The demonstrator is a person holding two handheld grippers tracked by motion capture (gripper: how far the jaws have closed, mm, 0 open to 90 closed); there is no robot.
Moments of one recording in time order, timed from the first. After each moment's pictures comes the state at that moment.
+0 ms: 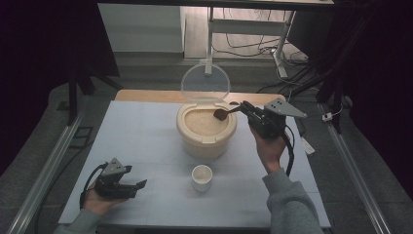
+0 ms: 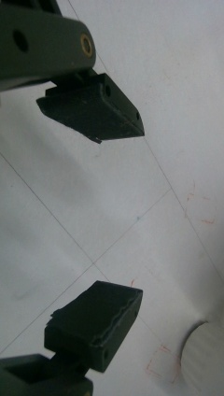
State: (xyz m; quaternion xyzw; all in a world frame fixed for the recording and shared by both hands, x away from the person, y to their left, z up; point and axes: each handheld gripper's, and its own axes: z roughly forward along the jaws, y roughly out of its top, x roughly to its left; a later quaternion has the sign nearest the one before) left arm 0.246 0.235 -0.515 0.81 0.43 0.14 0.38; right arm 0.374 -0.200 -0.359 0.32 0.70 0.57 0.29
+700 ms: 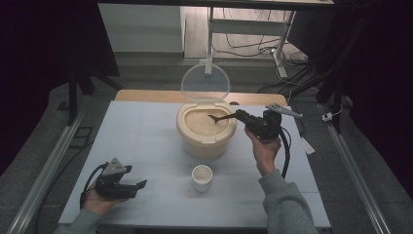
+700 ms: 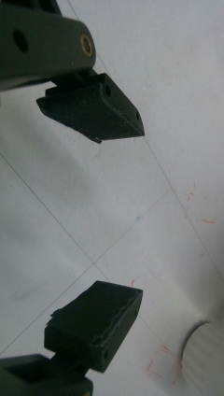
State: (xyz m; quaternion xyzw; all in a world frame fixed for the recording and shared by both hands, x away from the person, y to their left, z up) left arm 0.246 0.234 -0.515 0.81 0.43 0.14 0.37; right arm 0.399 -0.210 -0.400 0.43 0.66 0.60 0.12
